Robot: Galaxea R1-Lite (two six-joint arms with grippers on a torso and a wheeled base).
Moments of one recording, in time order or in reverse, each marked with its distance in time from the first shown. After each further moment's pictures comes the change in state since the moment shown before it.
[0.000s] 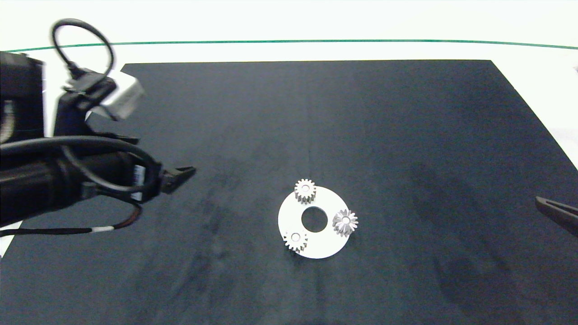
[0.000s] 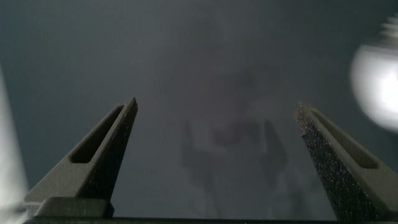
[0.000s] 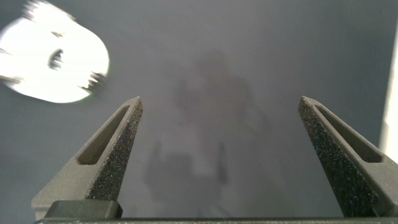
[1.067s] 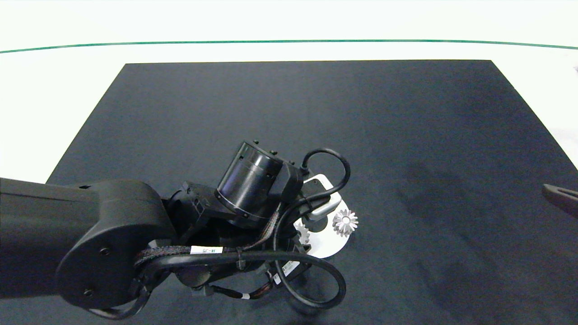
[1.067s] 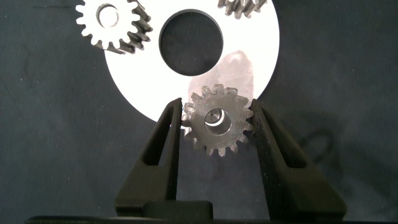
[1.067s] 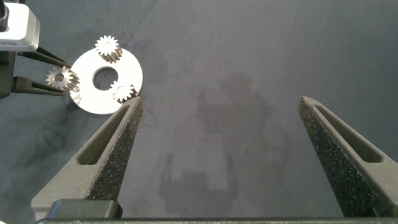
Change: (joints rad) left arm -0.523 0.453 -0.166 0.074 -0.050 0.138; right arm 0.120 0.001 -0.084 0.000 0.067 0.013
